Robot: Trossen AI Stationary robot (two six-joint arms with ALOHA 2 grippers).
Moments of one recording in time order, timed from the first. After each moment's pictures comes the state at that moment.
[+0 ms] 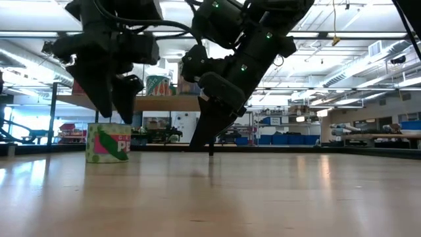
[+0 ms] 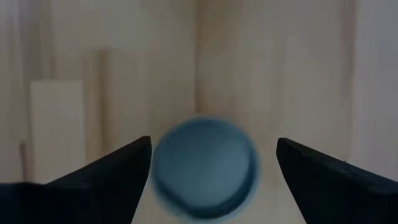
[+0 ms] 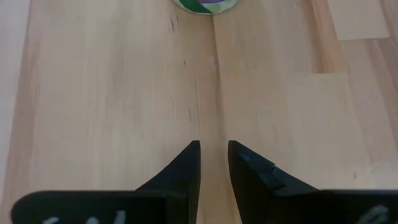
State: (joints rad) left arm -0.08 1.46 0.91 -0.67 0.02 -0.07; right arm 0.12 2.04 1.30 -0.23 0.14 0.17
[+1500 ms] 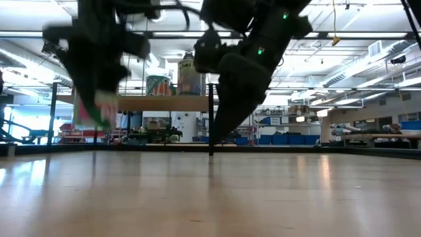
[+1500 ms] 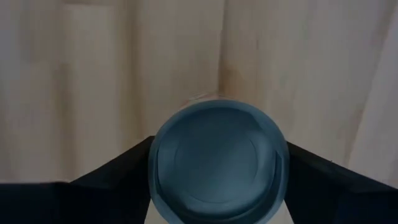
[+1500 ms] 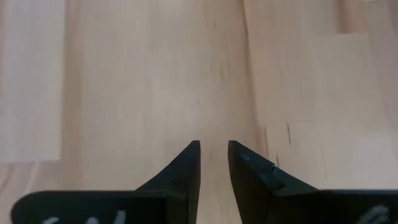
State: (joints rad) left arm -0.08 1.47 1.01 -0.97 -0.04 -0.13; right arm 0.18 1.98 1.30 -0.37 0.14 0.24
